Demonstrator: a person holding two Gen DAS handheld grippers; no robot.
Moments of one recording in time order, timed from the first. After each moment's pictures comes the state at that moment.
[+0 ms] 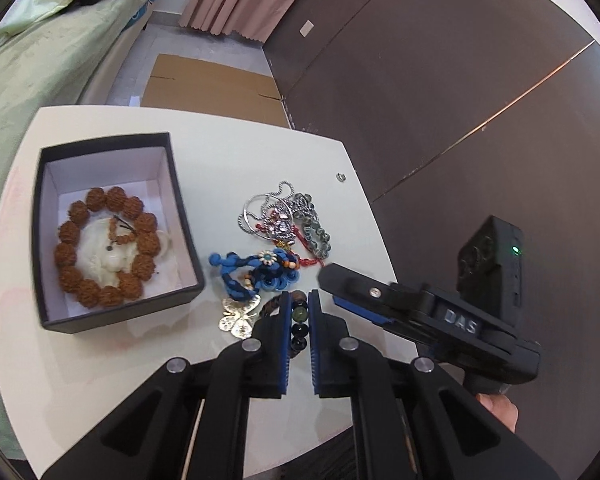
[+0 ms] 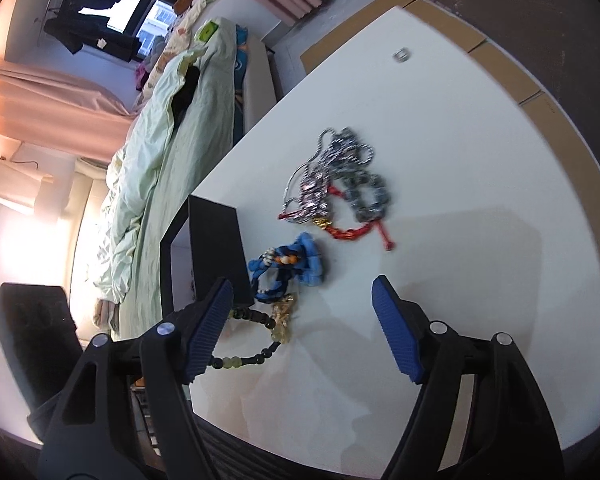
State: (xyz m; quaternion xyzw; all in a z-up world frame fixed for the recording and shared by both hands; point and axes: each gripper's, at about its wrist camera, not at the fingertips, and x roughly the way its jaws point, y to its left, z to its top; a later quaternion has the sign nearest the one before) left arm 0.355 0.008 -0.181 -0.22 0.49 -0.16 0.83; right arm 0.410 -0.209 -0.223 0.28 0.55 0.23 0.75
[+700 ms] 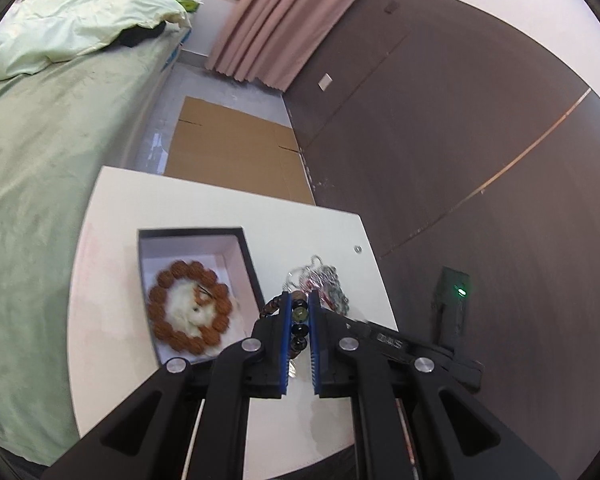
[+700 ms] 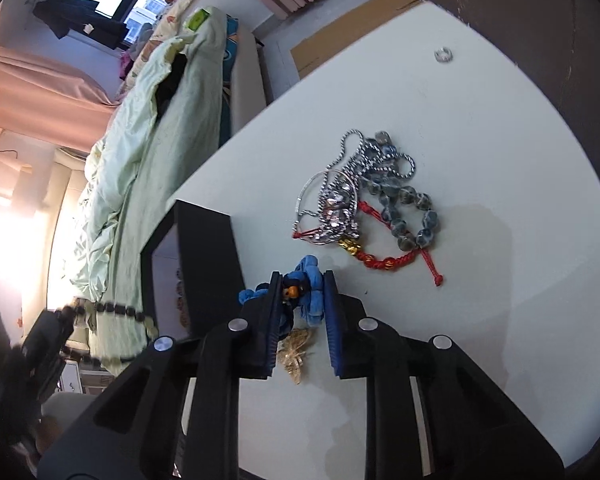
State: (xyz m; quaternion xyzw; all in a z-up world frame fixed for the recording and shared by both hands) left arm 0.344 0.084 -0.118 -0.25 0.43 -0.12 0.86; right arm 0.433 -0.170 -0.225 0.24 0.56 0.21 0.77
